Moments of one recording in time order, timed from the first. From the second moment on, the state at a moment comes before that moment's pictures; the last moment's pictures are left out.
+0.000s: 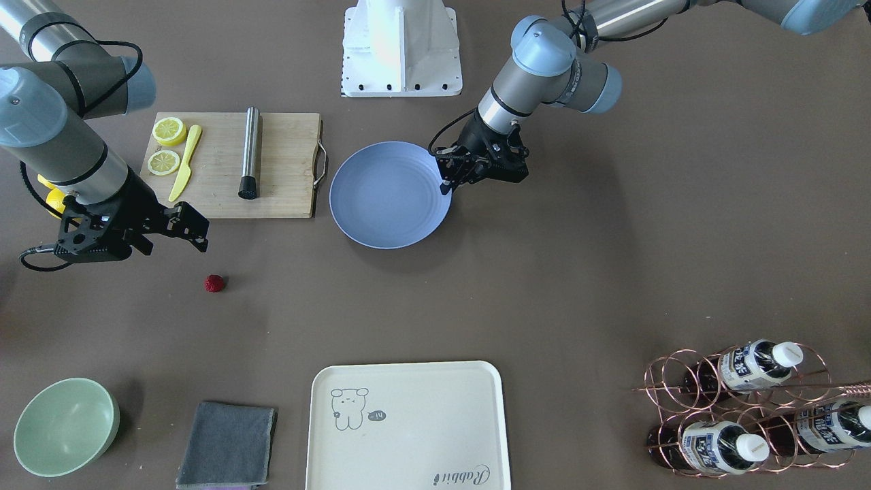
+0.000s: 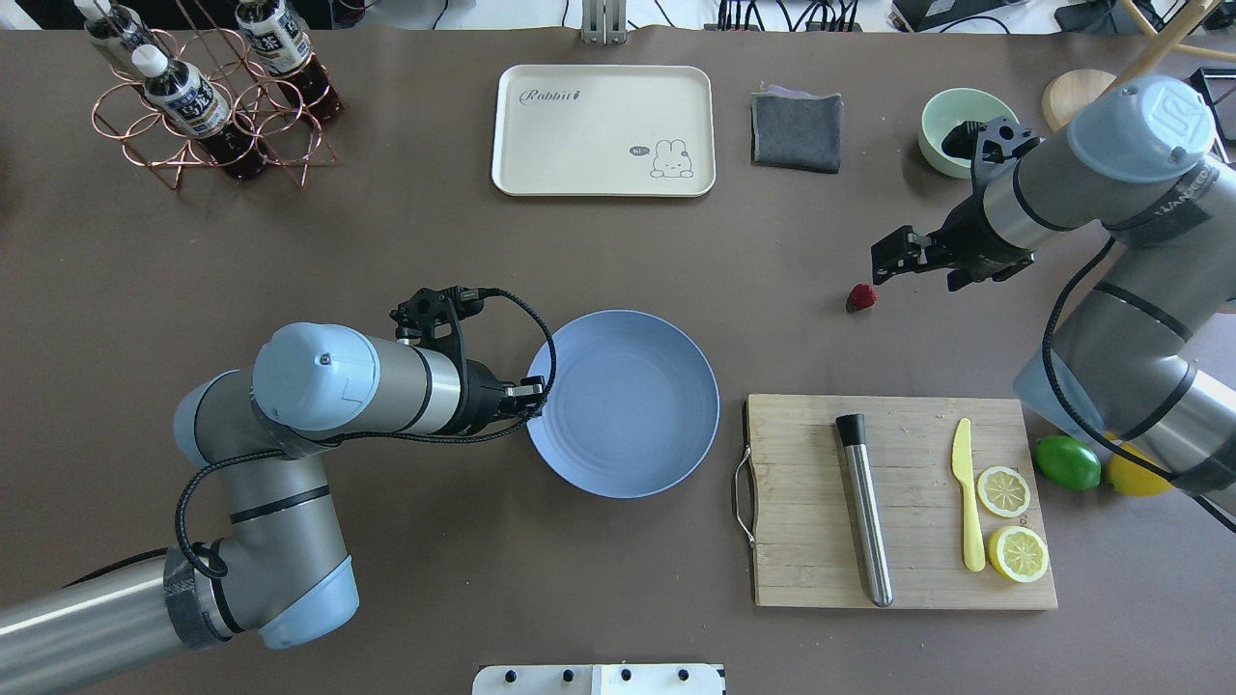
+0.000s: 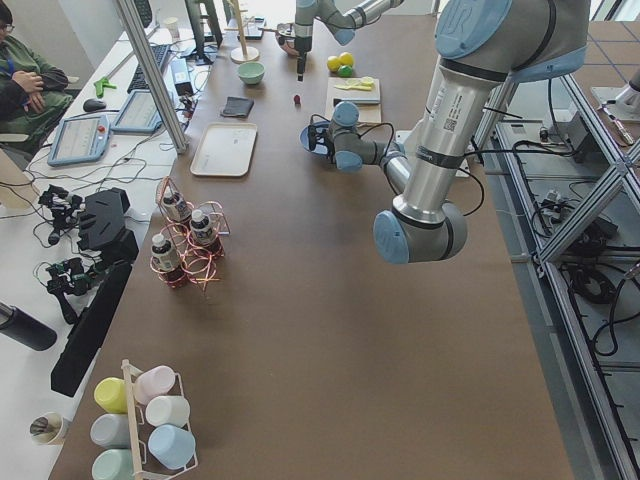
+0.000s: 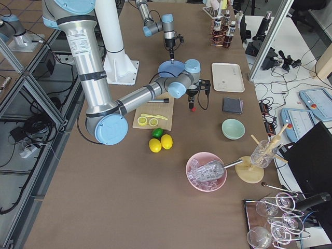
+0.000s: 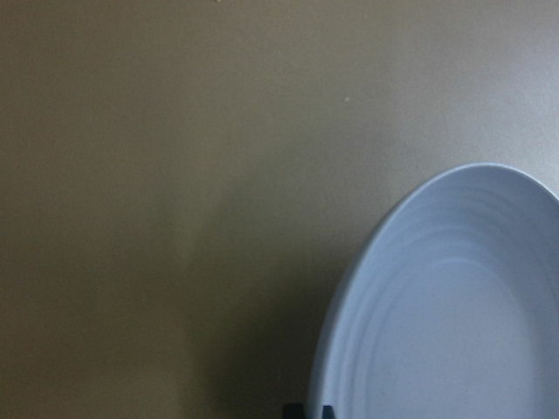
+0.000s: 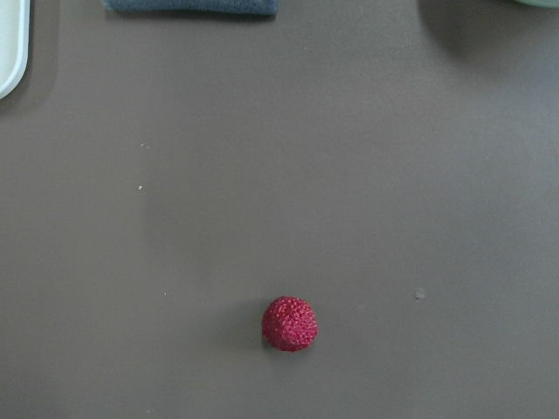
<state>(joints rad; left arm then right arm) -0.44 -2.03 -1.67 -2.23 -1.80 -1.50 0.87 -1.30 1.73 -1.25 2.13 1.00</state>
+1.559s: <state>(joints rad) -0.44 -2.01 -1.72 -2.23 -1.74 -1.46 0.80 -1.17 1.53 -1.25 2.03 1.01</state>
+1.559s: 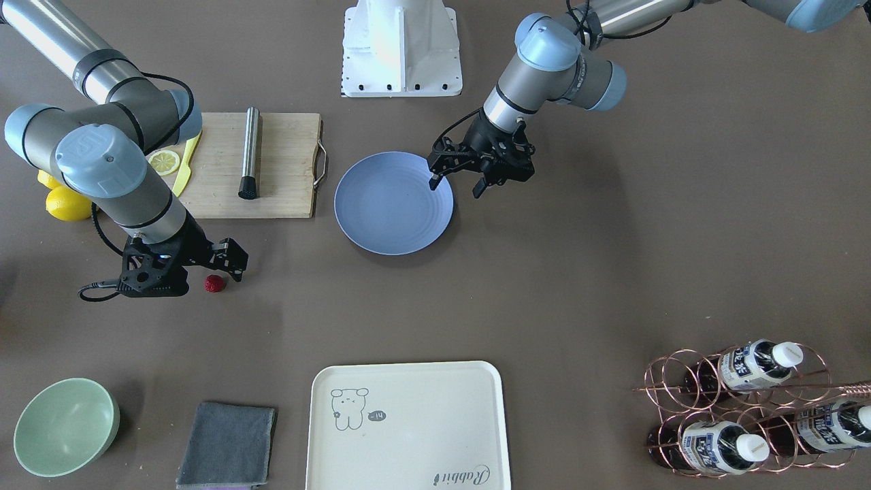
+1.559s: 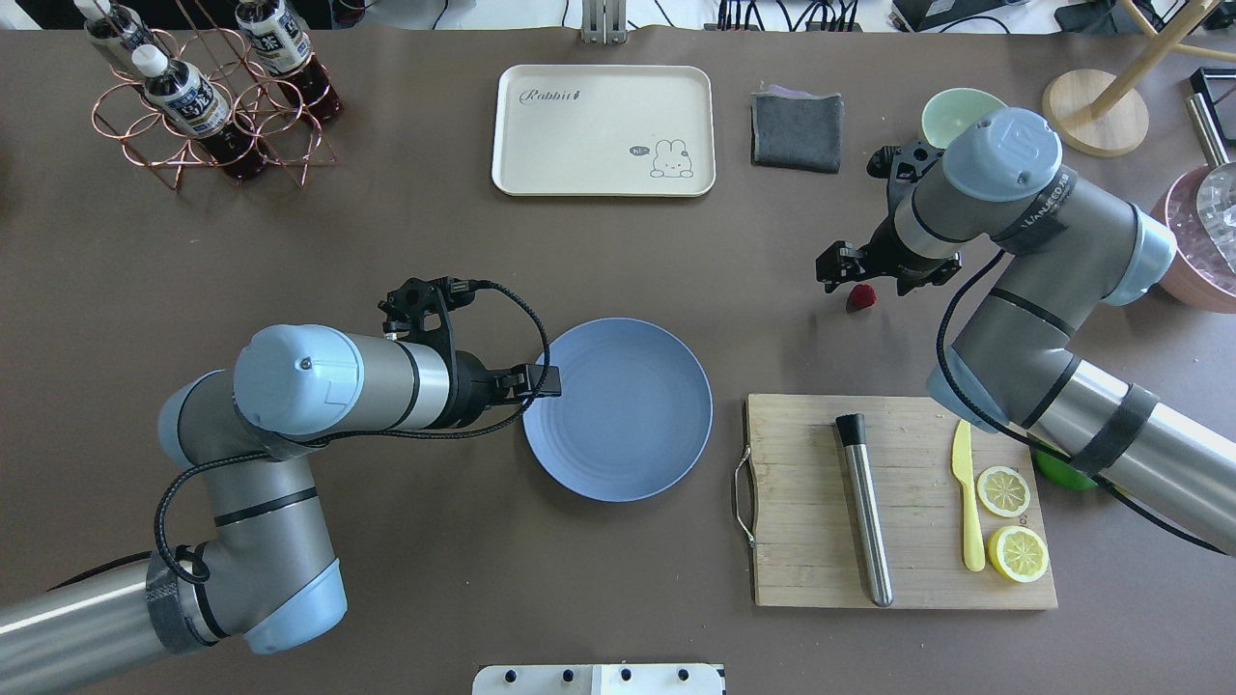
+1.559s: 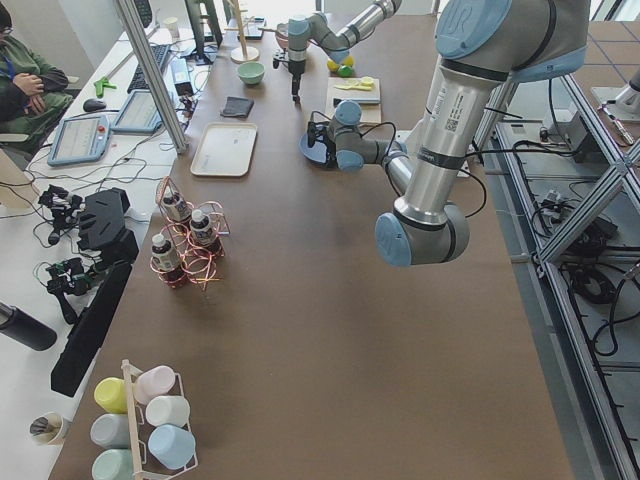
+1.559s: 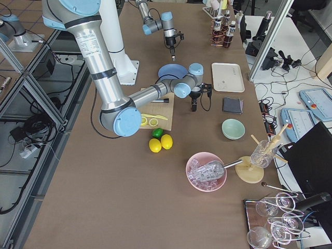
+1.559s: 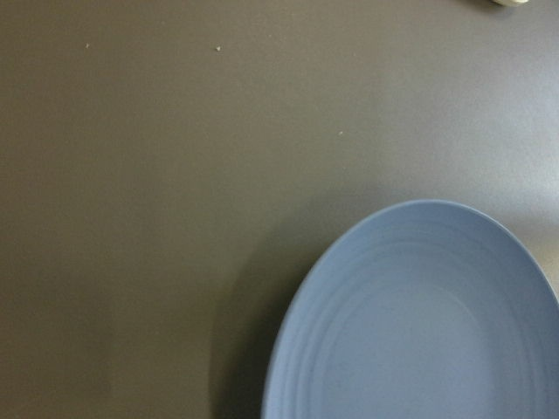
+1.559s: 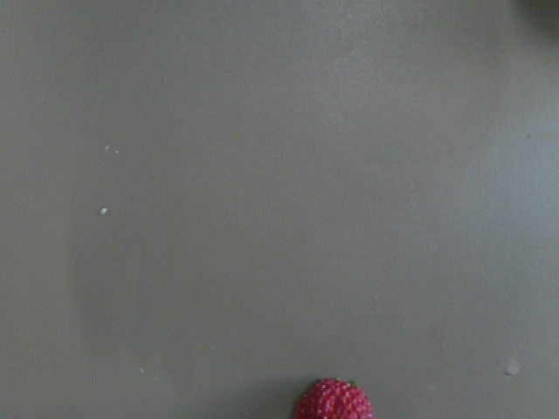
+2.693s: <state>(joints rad) -0.53 -1.98 -1.75 -2.22 -1.80 -1.41 0.80 -1.11 1.57 -1.26 2.02 1.02</state>
